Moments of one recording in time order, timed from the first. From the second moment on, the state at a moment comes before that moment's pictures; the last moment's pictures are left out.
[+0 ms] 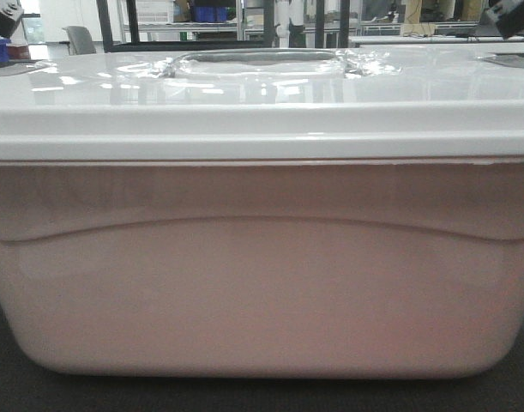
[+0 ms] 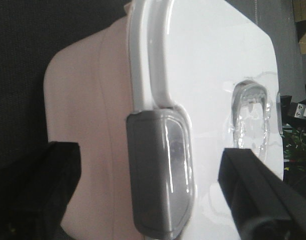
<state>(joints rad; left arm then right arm) 0.17 1.34 -0.86 -1.12 1.21 0.68 -0.22 1.30 -0.89 1.03 1.20 -0.53</state>
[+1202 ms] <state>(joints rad) 0.06 1.34 -0.86 -1.12 1.20 0.69 -0.14 1.34 -0.88 1.06 1.19 -0.53</state>
